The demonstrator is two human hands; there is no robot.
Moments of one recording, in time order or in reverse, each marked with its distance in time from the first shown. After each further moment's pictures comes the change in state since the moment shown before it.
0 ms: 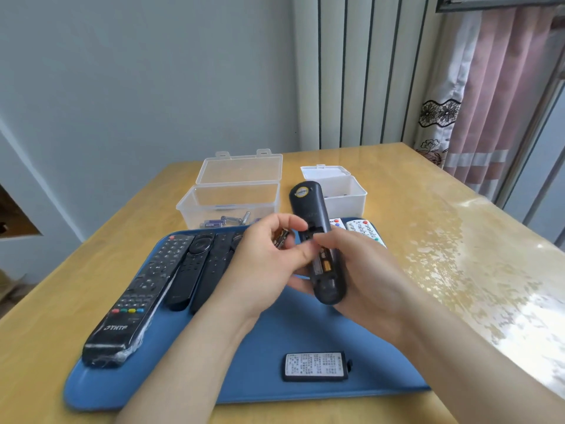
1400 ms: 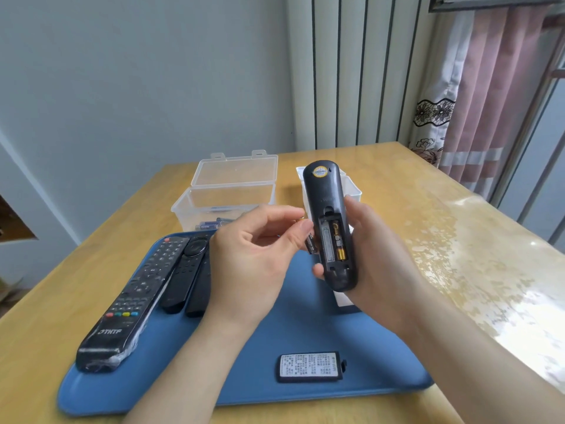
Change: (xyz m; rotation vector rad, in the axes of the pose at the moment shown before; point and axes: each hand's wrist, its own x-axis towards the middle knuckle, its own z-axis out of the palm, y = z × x) left_hand -0.006 0.002 0.009 -0.014 0.271 0.482; right_hand 0.004 -0.012 -0.011 -0.062 0.140 -0.098
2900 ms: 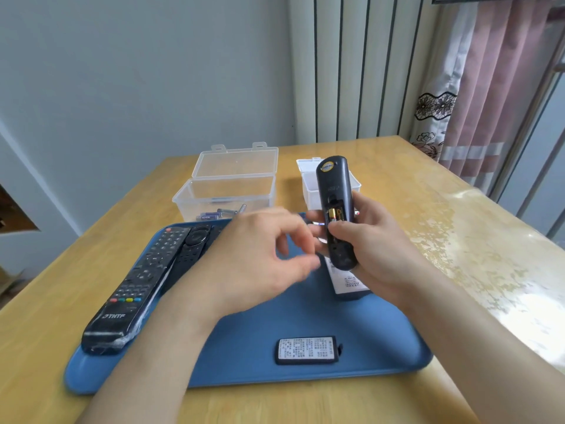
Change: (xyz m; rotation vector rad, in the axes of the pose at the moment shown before) left_hand 0.008 0.014 -0.024 0.597 -0.538 0.073; right_hand 0.005 -0.001 -0.009 -0.208 -0.017 -0.160
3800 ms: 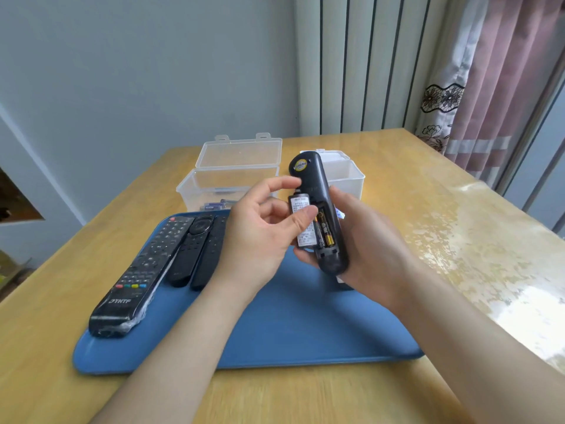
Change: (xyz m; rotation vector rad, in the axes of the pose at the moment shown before) left_hand 0.009 -0.003 0.028 -0.704 0.334 -0.235; right_hand -0.003 0.006 0.009 0.208 -0.095 0.213
